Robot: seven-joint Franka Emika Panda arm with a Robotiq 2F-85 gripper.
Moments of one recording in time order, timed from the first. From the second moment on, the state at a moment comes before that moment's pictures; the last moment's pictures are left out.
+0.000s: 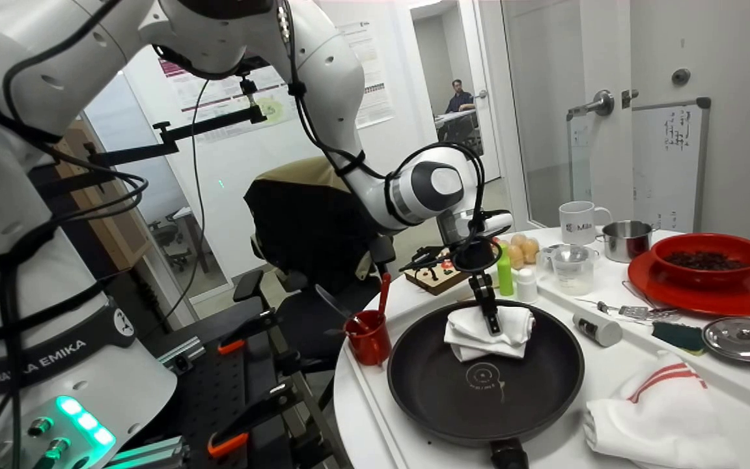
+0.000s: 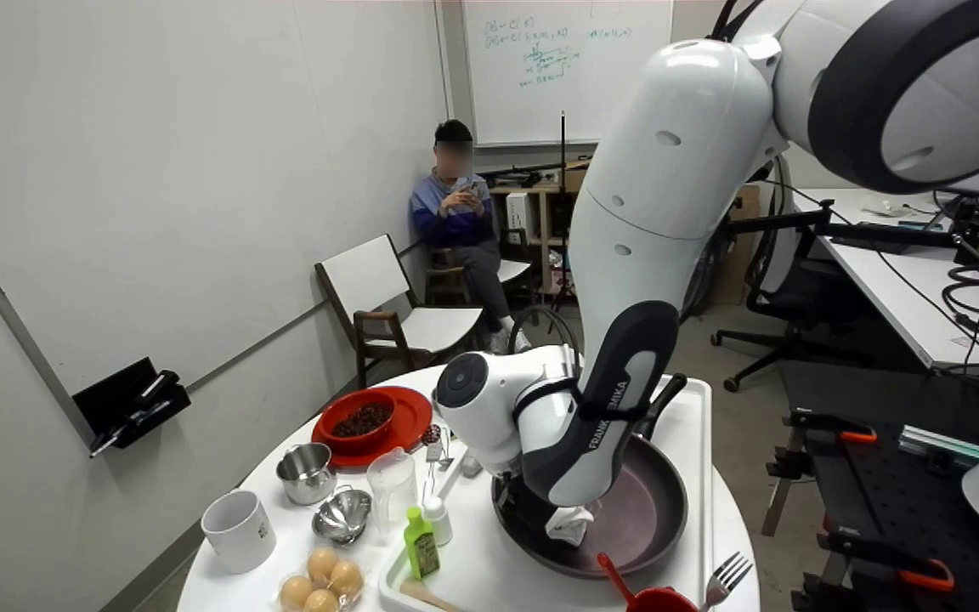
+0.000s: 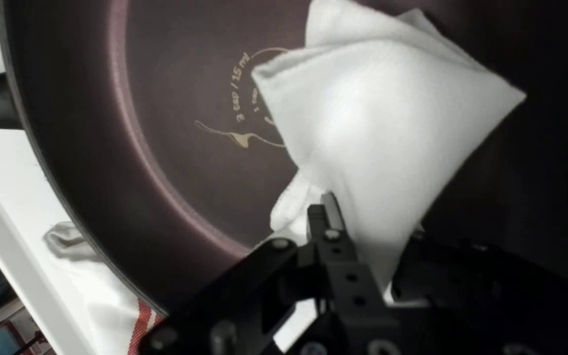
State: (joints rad) arm 0.38 1.01 -0.31 -1.81 -0.24 2.59 0.91
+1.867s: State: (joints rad) arm 0.08 0.99 -0.02 -1.79 -0.09 2.52 0.23
